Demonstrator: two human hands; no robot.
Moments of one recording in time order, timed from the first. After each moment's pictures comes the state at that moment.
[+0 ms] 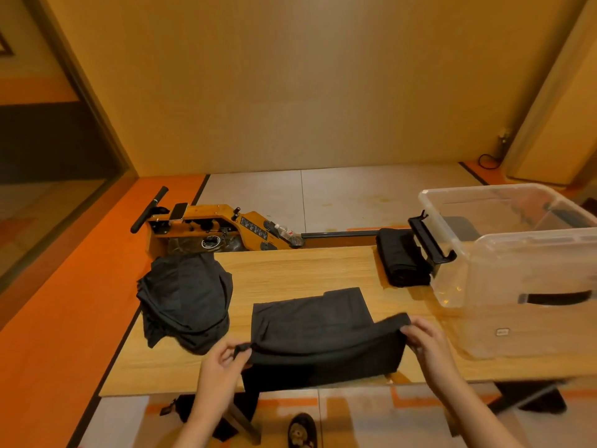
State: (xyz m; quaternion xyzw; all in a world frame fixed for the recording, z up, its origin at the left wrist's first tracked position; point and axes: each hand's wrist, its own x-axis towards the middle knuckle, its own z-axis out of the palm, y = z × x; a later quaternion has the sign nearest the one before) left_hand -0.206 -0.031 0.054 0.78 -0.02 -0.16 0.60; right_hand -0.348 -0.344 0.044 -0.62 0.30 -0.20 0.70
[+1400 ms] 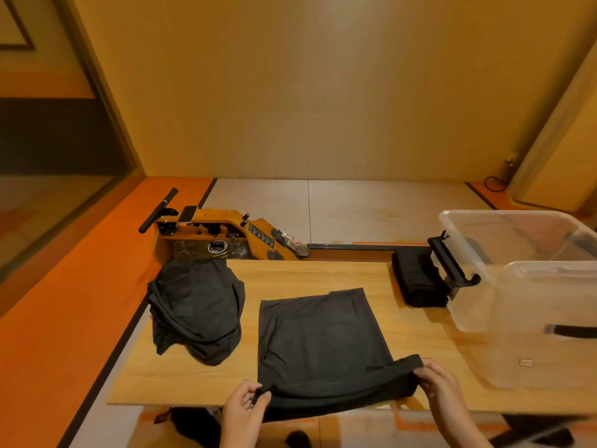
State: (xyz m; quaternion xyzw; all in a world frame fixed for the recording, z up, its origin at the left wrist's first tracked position) left_hand -0.207 -0.026 -0.013 0.76 0.06 -0.23 0.61; right_hand -0.337 -0.331 0.003 -0.59 0.39 -0.18 0.69
